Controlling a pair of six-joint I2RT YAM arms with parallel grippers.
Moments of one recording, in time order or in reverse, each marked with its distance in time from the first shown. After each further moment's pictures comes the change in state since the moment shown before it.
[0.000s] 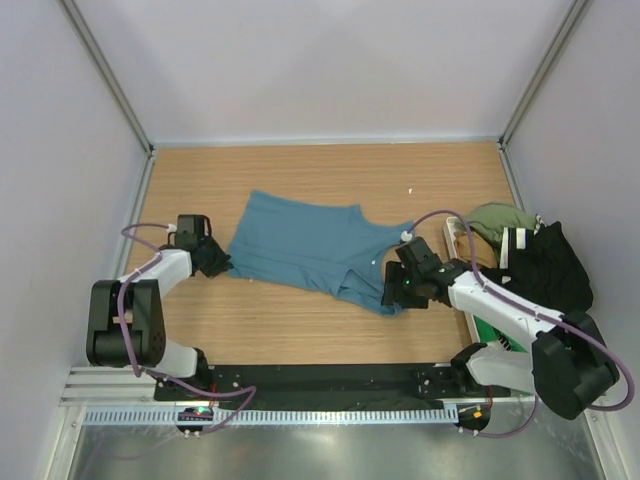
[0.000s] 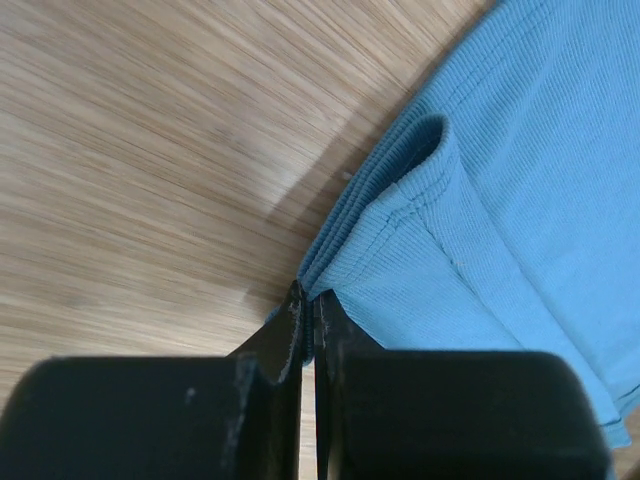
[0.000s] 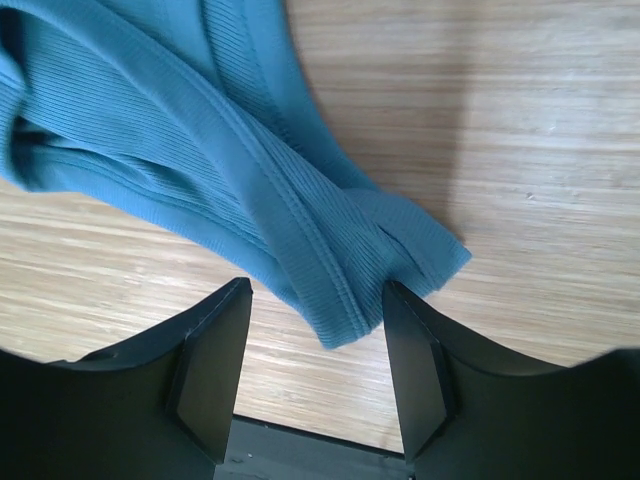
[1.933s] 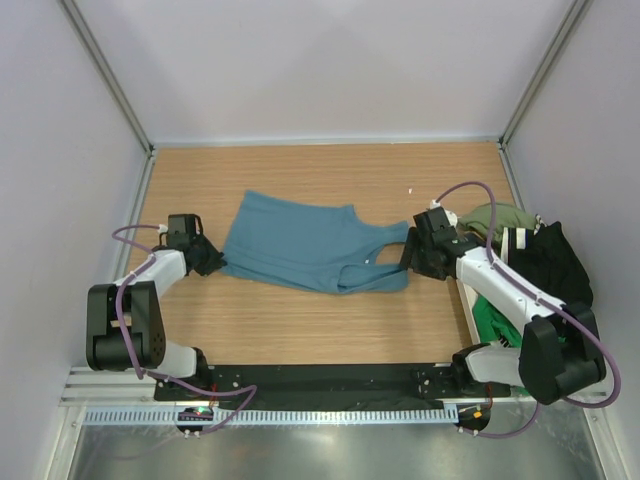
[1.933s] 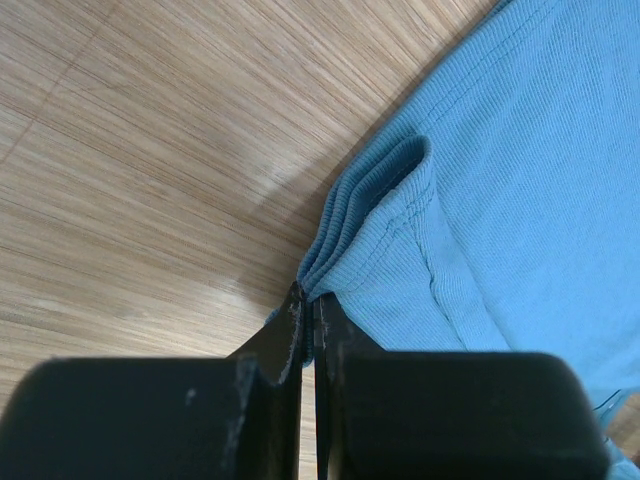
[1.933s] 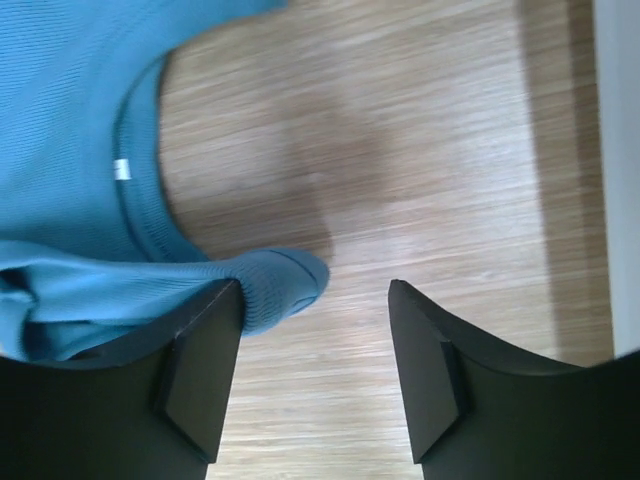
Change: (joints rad) left arm 0.075 -0.018 0.001 0.004 0.013 0.005; right arm -0.182 0.104 0.183 -0.054 0.208 -0.015
